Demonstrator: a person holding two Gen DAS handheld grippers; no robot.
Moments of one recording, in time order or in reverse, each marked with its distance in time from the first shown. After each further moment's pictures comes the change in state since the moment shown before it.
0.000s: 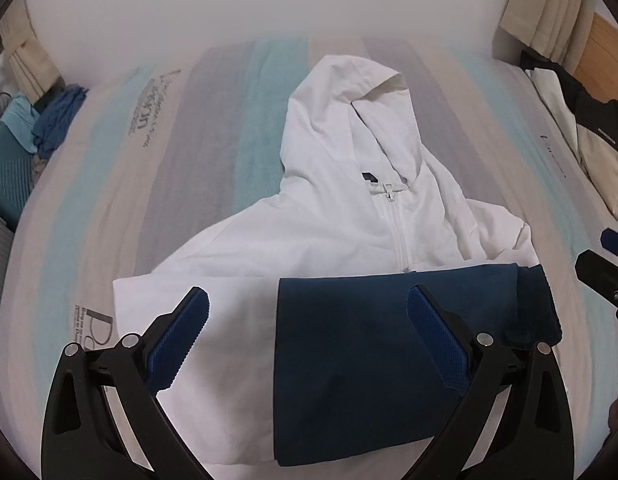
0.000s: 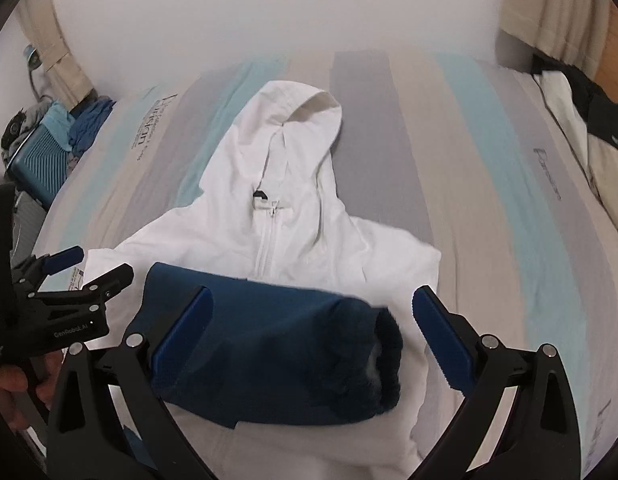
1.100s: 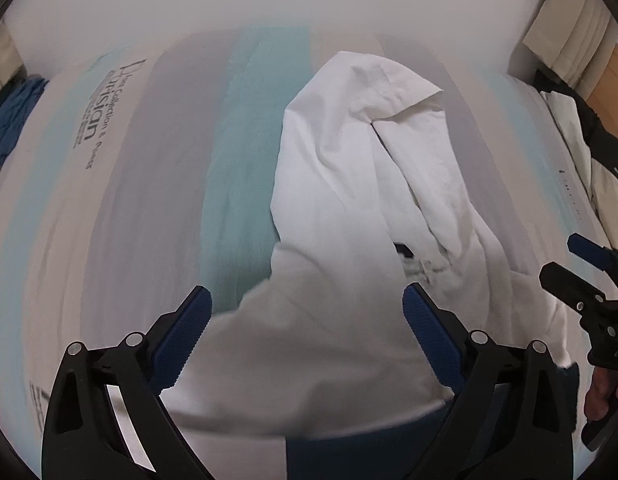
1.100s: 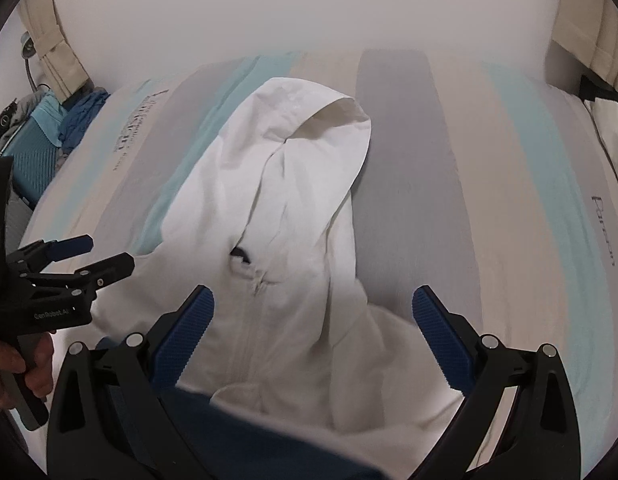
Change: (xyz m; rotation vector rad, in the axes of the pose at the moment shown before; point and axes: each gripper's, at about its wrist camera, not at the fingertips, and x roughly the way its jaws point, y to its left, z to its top) left arm 0.119 0.031 0.091 -0.023 0.007 -0.081; right arm 0.135 -0.007 0.075 -0.049 0.012 0.036
